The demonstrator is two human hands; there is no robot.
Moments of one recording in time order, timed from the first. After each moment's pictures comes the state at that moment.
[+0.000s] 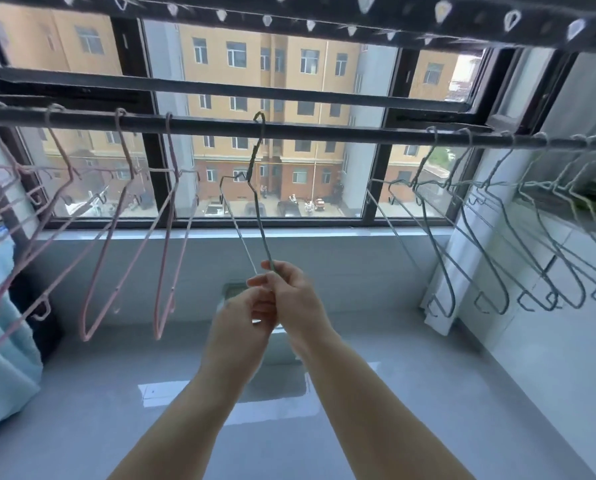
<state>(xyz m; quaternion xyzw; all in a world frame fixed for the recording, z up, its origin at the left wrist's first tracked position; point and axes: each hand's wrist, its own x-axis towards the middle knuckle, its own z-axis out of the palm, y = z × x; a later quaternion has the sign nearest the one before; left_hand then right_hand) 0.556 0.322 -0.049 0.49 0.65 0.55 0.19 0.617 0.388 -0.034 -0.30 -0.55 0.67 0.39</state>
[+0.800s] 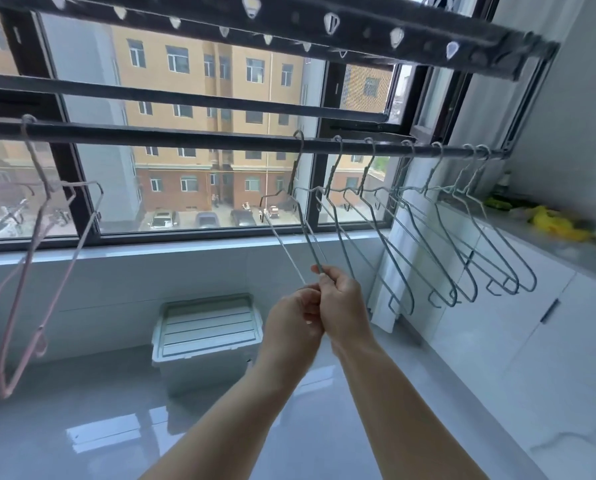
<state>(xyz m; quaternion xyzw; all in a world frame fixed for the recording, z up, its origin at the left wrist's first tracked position) 0.698 0.414 -0.040 0.57 0.56 0.54 0.25 0.761 0.465 -0.030 -0.47 -0.58 0.44 0.51</state>
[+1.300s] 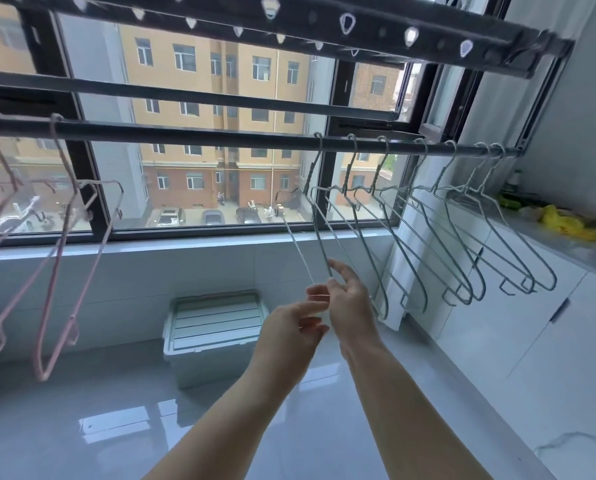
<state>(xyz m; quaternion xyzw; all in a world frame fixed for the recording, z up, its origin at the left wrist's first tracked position) 0.674 0.382 -0.043 0.59 0.59 0.48 0.26 0.756 0.447 -0.036 -0.47 -0.56 0.47 0.49</state>
